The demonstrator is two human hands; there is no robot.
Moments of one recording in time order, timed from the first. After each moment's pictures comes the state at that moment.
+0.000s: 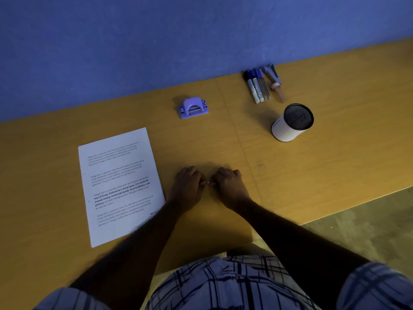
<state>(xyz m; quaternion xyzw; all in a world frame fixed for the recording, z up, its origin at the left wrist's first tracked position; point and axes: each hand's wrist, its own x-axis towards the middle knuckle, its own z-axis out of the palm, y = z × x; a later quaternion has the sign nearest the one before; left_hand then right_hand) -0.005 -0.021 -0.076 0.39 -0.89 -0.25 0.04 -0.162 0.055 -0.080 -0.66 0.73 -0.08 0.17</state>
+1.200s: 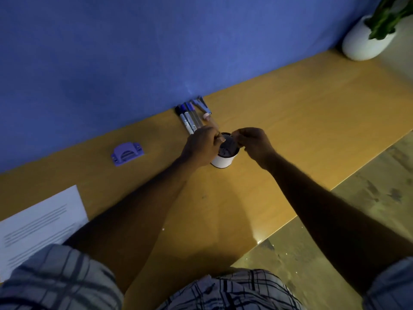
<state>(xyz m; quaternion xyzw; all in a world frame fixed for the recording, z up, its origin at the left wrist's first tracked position) -0.285 -0.077 0.045 0.28 -0.90 -0.31 0.13 -0.412 0.037 0.065 -0.28 0.77 -0.47 0.32</state>
